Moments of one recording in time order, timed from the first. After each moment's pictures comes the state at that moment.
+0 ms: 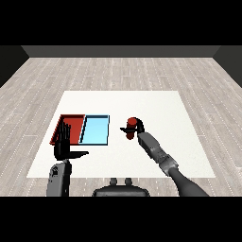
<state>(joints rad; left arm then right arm) 0.05 0.07 0.15 -1.65 0.13 -0.12 -0.44 -0.92 0.00 0.33 -0.18 -0.49 -0.34 -0.45</state>
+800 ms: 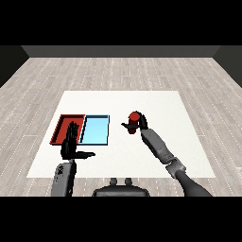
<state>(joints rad) 0.05 0.04 0.06 -1.68 0.06 -0.11 -0.43 -0.83 -0.10 0.36 -0.50 -0.42 -0.35 -0.42</state>
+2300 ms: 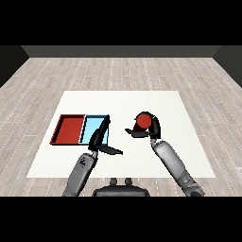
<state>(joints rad) -0.18 0.00 -0.34 -1.68 -0.02 0.12 -0.01 -0.42 -0.27 0.39 -1.58 -0.08 -0.51 0.00</state>
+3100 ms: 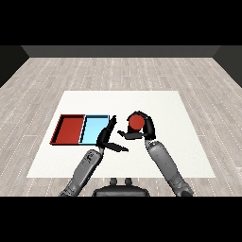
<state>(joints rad) -0.29 0.00 -0.41 -1.49 0.09 0.20 -0.04 -0.43 -0.12 0.35 -1.65 0.11 -0.42 0.09</state>
